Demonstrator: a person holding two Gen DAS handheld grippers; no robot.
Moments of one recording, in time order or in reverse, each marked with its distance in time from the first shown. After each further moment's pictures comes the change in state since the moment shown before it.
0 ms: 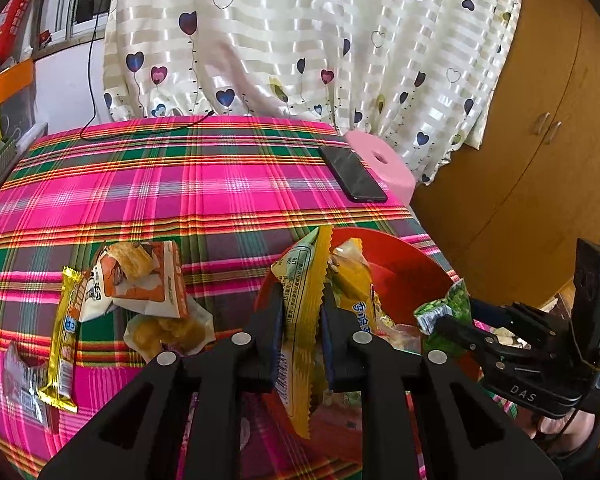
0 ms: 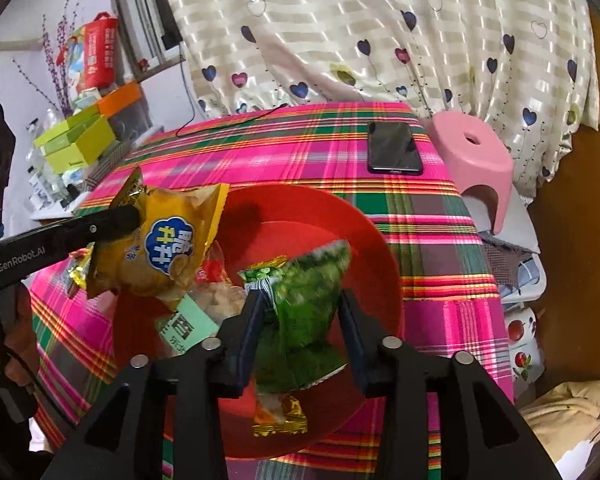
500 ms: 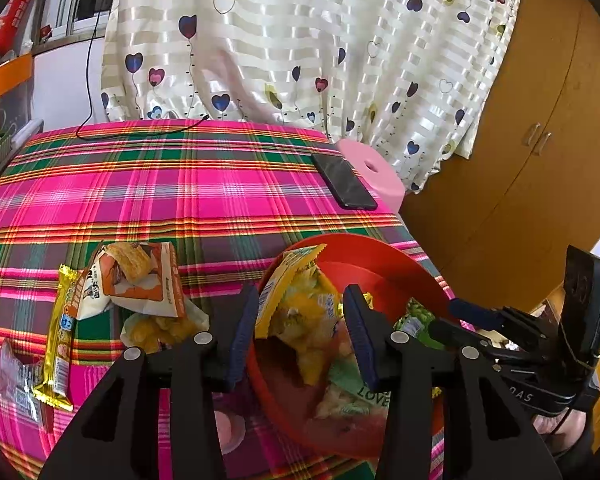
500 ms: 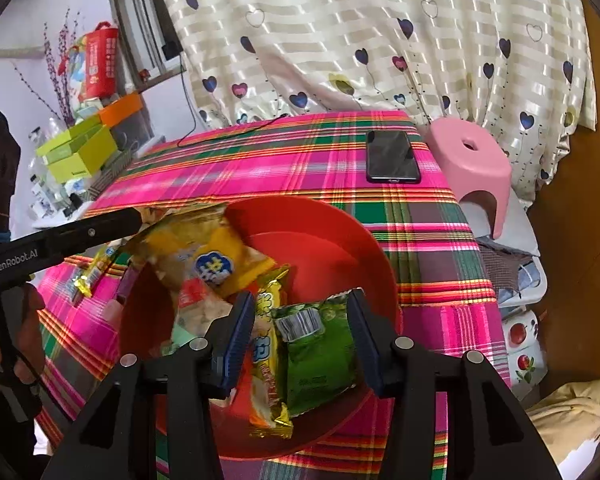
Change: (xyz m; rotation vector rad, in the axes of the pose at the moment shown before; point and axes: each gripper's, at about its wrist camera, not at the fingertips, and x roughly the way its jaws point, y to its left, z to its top) left arm -0.010 0.005 -0.002 -0.012 -0.025 -0.043; right arm -0.007 0.003 0.000 0.008 -0.026 0.029
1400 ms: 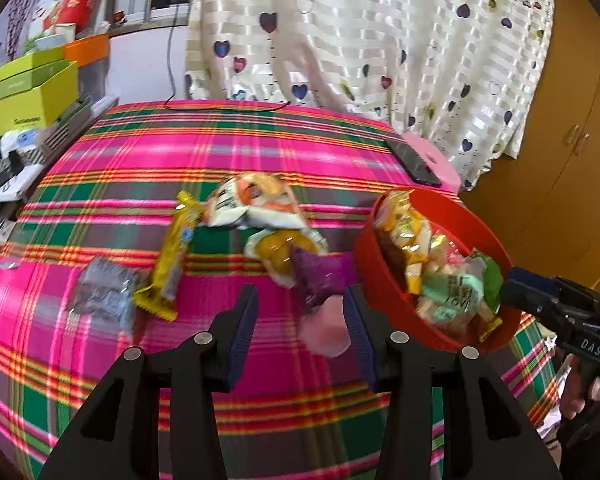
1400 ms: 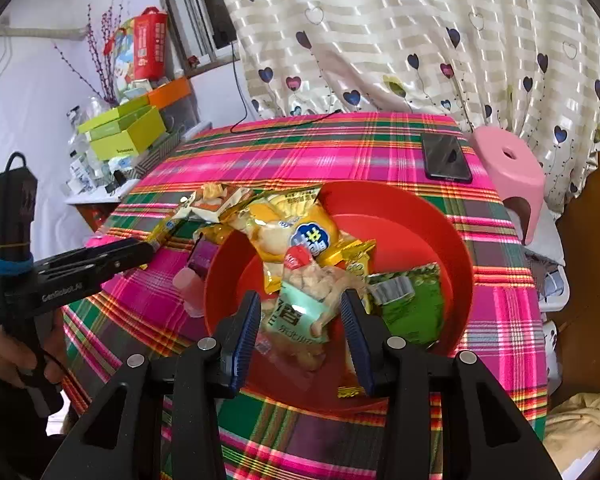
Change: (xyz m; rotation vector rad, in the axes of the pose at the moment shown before) left arm -0.061 0.058 -0.070 -0.068 -0.004 0.197; right arm -0.021 0.060 -0.019 -0.075 0.022 0.096
